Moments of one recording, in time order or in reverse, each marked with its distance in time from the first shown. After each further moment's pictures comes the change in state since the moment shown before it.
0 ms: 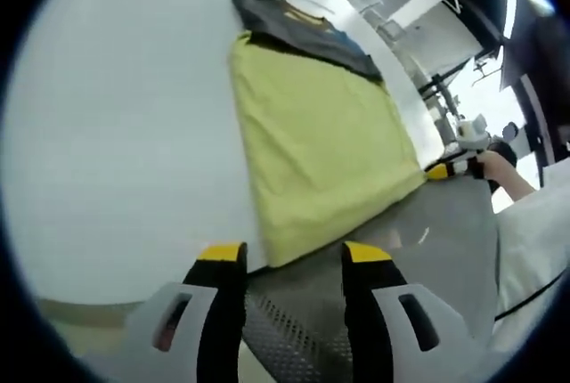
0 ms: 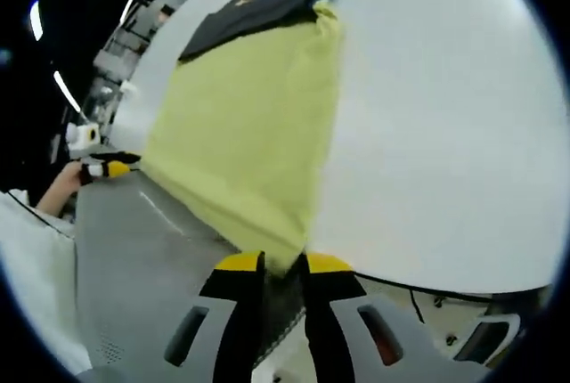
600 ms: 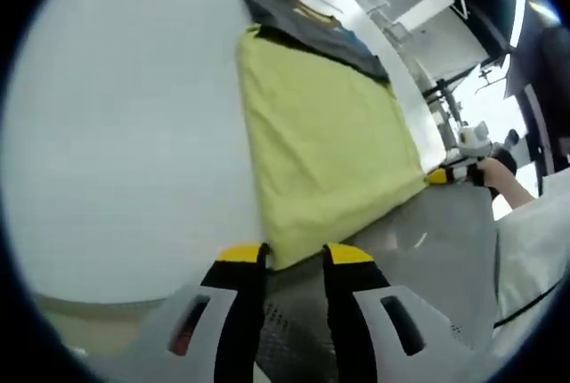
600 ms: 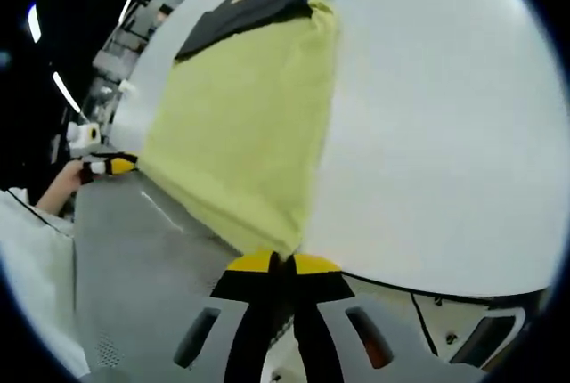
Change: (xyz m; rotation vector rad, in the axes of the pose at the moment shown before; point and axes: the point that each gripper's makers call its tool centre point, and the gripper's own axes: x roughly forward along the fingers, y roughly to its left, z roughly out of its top) left arm 0.008 0.003 -0.001 -0.035 0.013 -0.002; right arm 0.002 -0.003 -0.001 -0.004 0.017 0.002
